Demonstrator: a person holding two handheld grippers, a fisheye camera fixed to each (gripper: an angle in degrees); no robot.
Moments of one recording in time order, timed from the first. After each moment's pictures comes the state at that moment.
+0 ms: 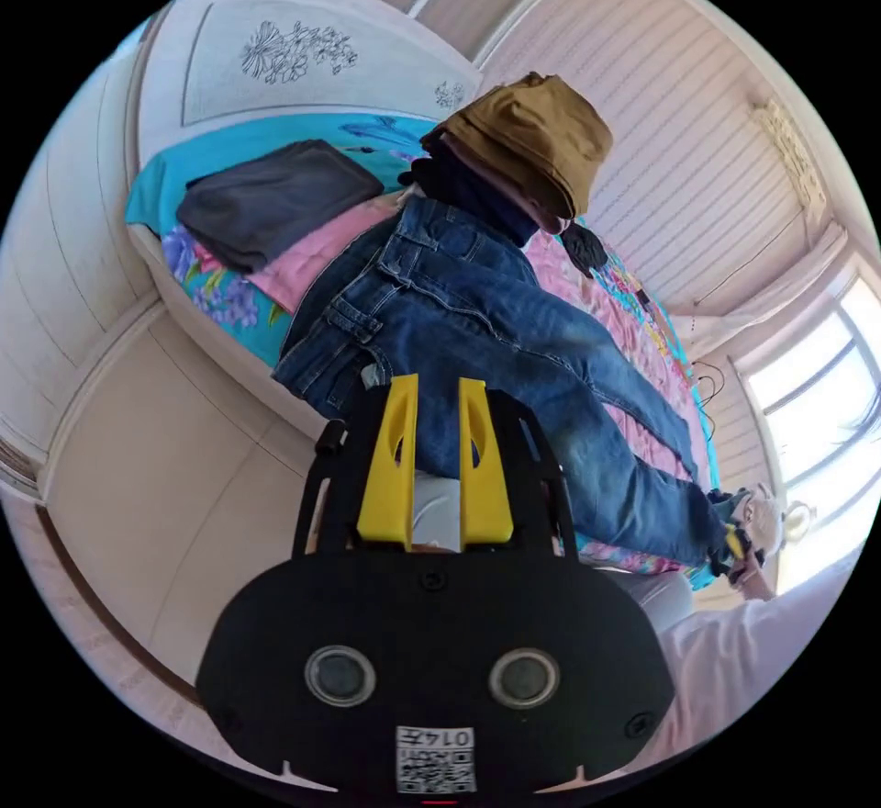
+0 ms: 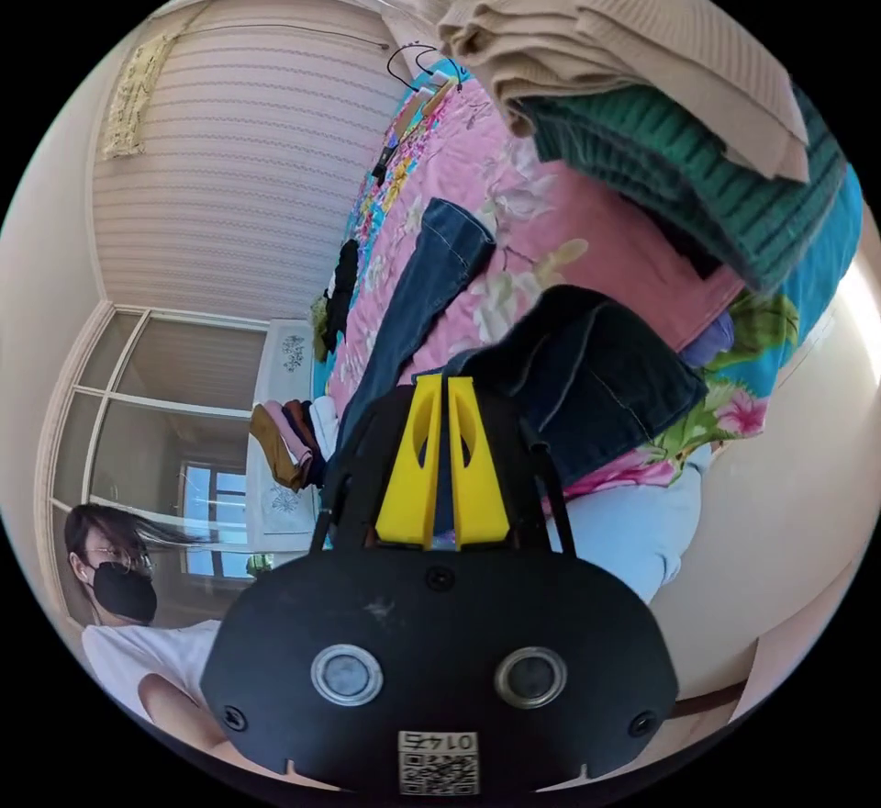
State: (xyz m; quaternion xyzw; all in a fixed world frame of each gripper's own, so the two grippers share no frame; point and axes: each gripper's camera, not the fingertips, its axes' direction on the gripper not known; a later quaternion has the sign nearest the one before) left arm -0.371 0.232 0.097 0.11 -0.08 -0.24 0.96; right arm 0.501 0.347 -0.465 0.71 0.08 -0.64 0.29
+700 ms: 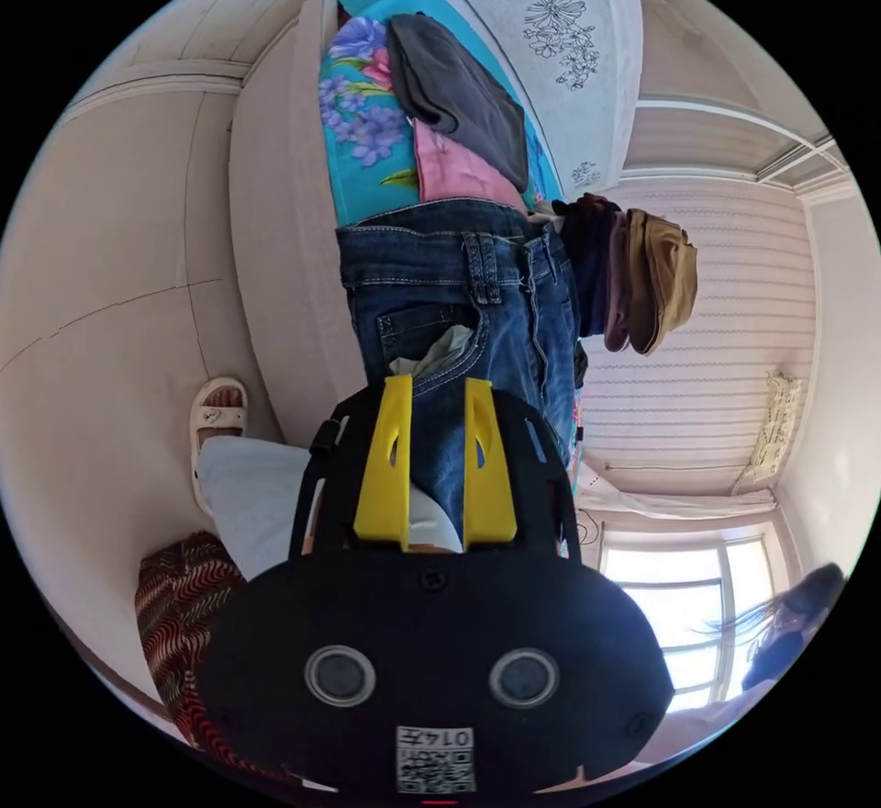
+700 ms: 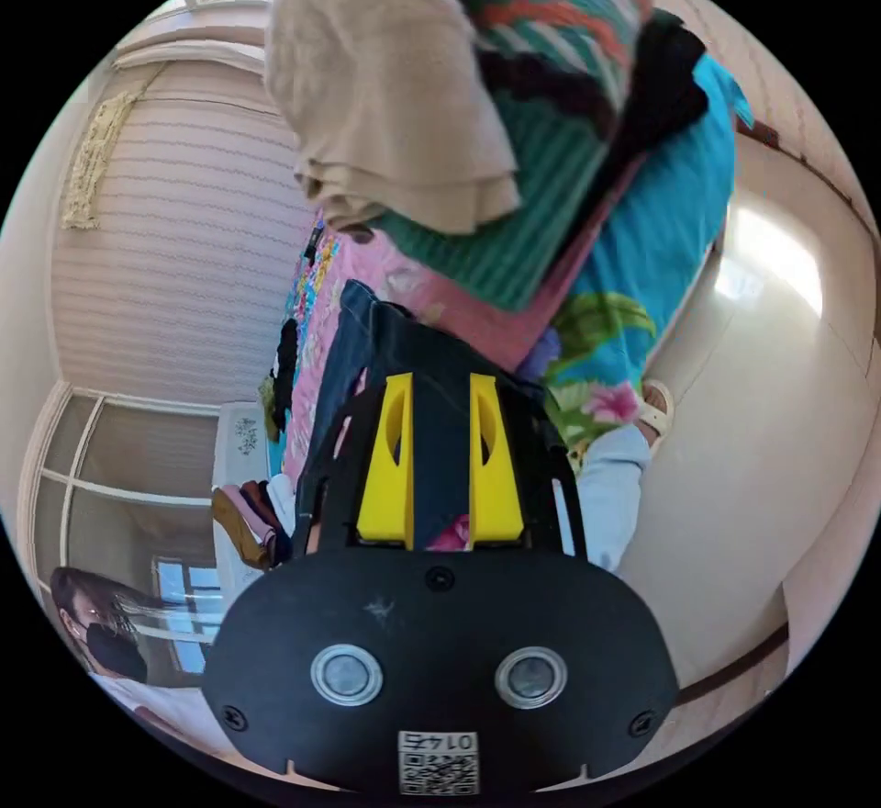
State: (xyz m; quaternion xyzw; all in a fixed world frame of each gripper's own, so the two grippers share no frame) left arm -0.477 0.325 0.144 0.19 0.12 -0.53 0.81; right arm 0.557 0.346 -0.511 0.79 -0.03 -0.56 0.26
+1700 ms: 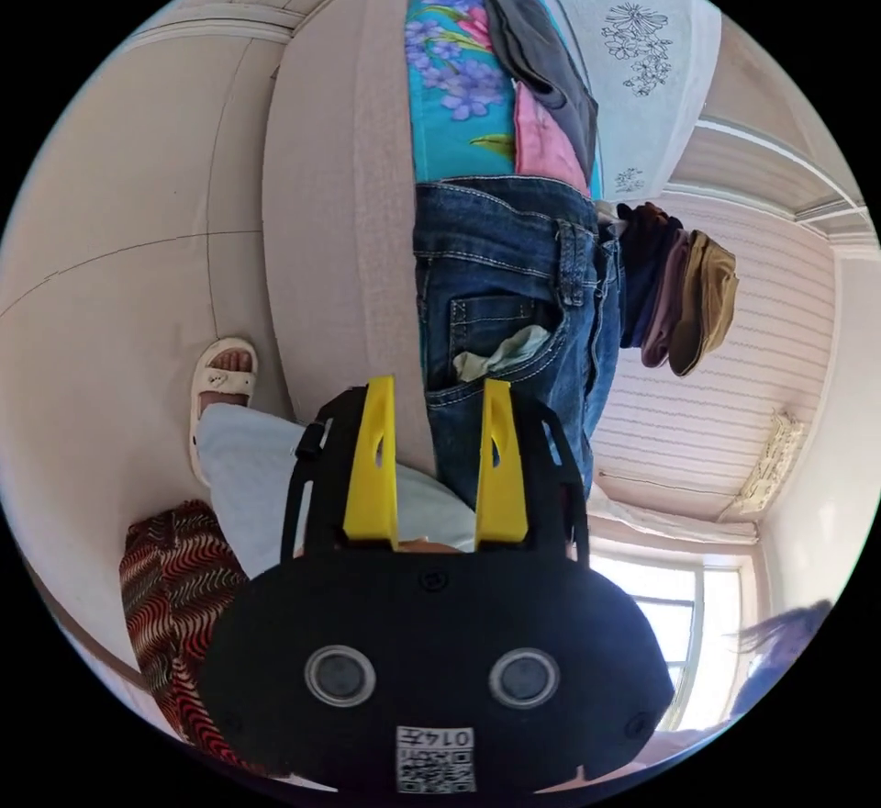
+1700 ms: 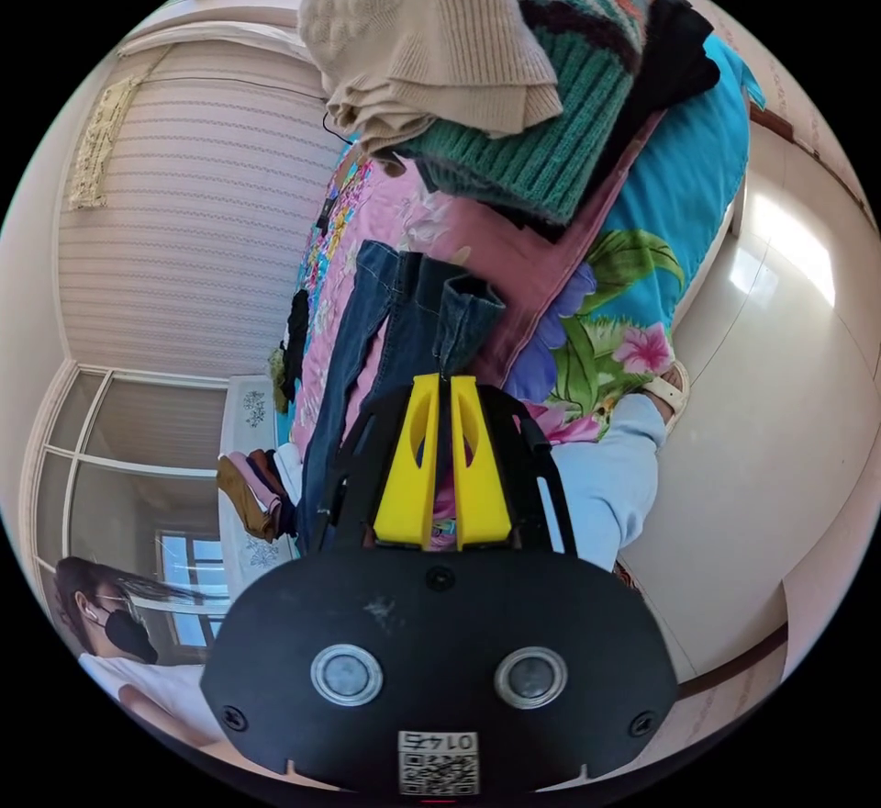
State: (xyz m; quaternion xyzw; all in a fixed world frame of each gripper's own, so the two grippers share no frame) left arm -0.499 0.322 0.174 0.16 0.16 -0.56 0.80; right arm 0.534 0.316 -0.449 0.77 0.00 -0.58 0.27
